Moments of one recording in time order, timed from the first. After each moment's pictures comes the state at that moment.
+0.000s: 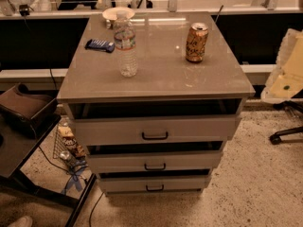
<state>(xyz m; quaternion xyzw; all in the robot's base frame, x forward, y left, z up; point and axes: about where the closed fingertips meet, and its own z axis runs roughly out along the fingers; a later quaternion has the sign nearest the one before) 0.414 -0.180 1.069 -0.61 0.74 -0.12 0.26</state>
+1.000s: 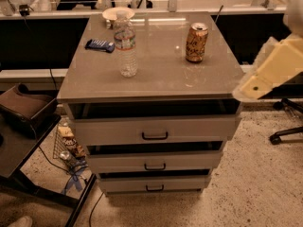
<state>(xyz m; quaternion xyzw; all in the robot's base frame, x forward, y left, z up) 0.434 -0.168 1.049 -0.54 0.76 -0.05 0.34</state>
